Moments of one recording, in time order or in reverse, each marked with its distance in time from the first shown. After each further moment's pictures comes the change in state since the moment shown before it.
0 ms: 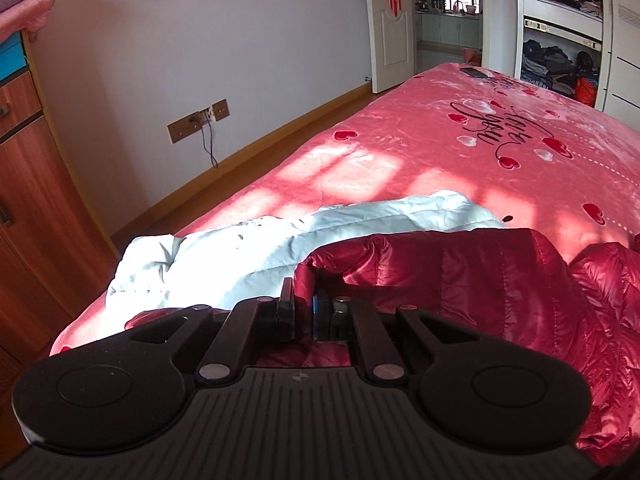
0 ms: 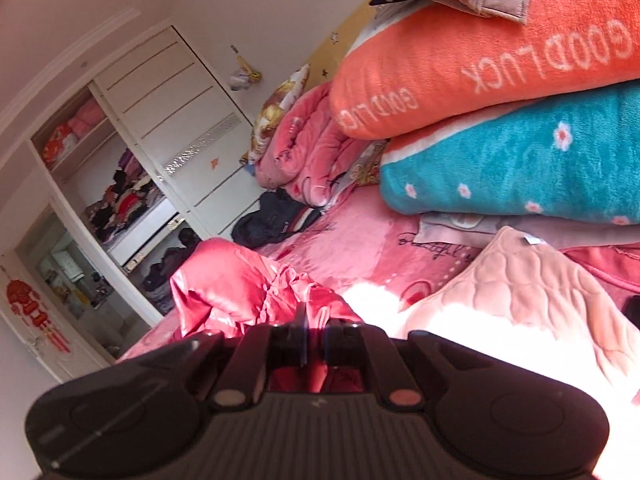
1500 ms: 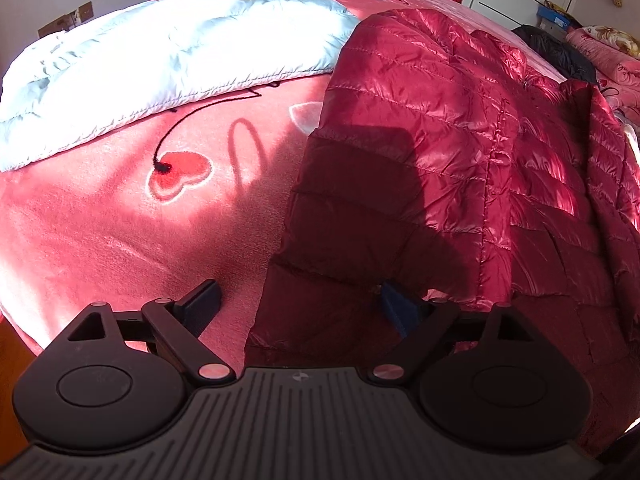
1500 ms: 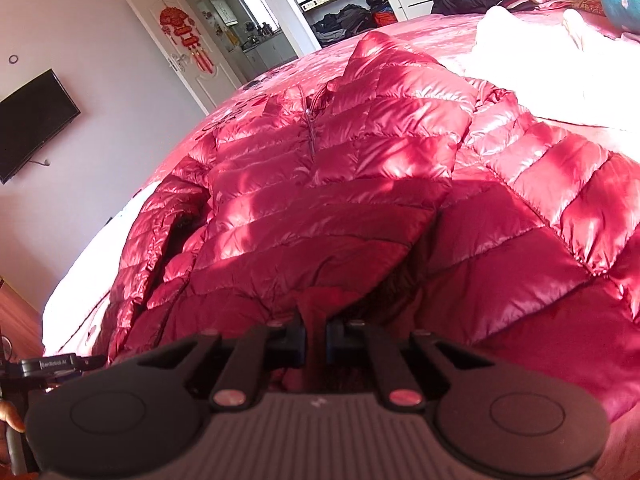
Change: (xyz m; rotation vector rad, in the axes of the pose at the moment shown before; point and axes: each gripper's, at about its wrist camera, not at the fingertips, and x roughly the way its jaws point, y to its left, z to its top) left arm -0.088 0.004 -0.191 0.159 0.261 -0.466; right arm -0.180 0.082 -0.270 -0.435 0.607 0.473
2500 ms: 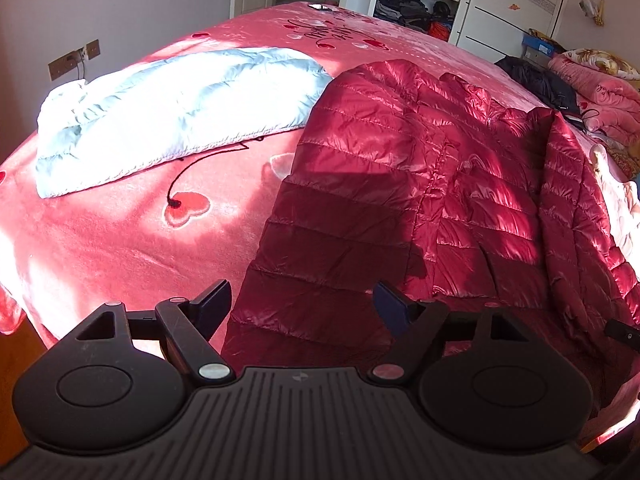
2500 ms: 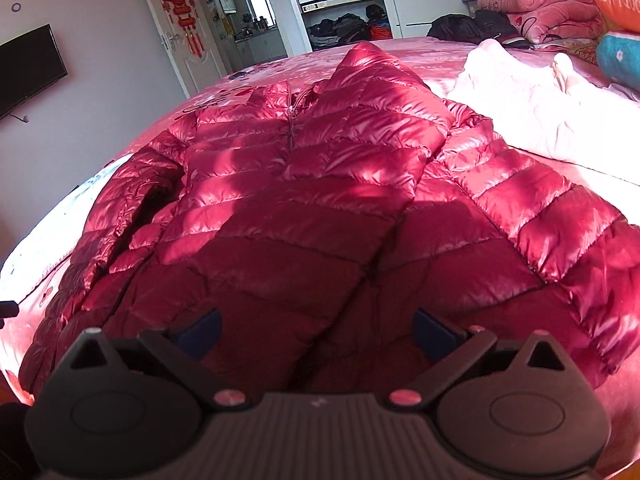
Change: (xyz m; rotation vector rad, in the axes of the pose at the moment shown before) left arm -0.073 -0.018 -0.010 -0.010 -0.125 0.002; right arm -0.004 0.010 -0.023 -0.159 0.016 -0.130
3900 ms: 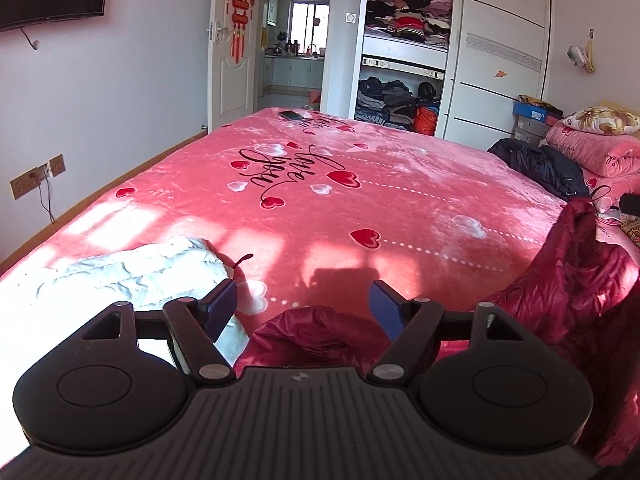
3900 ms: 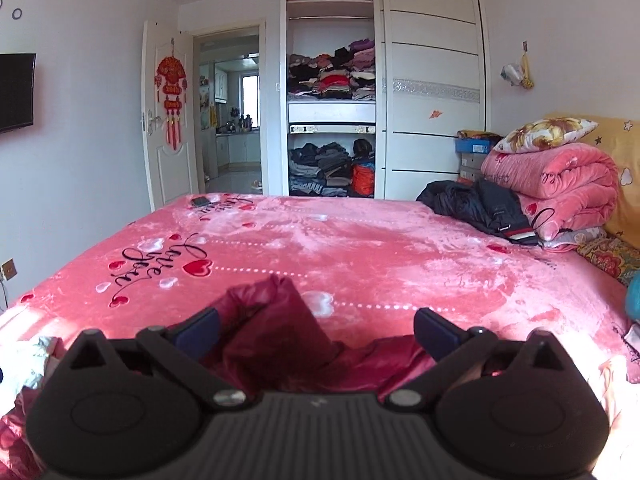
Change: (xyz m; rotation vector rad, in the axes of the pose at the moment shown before) left arm 0.103 -0.115 0.213 0.057 -0.302 0.002; right arm 0.095 0.061 0.307 -0.183 -0.385 -0.191
